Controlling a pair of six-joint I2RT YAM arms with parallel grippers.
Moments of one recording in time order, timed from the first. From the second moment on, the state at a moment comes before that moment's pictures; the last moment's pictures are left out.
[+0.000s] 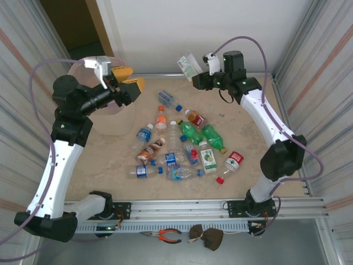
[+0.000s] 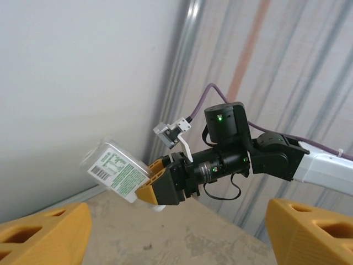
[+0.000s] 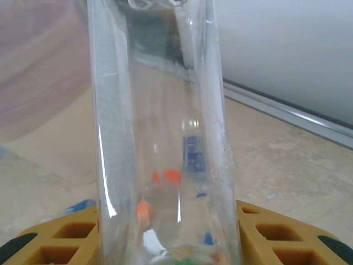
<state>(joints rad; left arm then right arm) -0.24 1.09 1.36 -0.11 0.73 -0.32 0.33 1.66 1.67 -0.47 -0.47 0.04</state>
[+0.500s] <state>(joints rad) -0.43 1.20 1.46 0.02 0.73 -0.29 0.33 1.24 1.45 -0.20 -0.73 0.27</state>
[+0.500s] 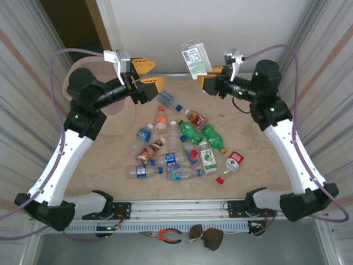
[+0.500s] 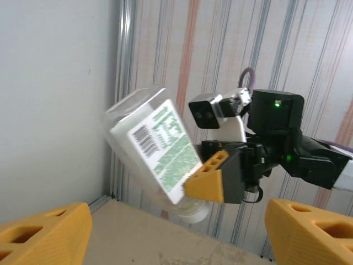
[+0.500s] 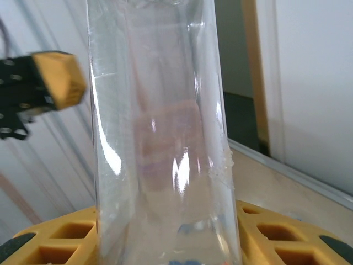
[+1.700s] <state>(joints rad) -0.68 1.39 1.70 0.18 0.95 -0.29 0.51 1.08 1.44 -0.01 -0.88 0.36</state>
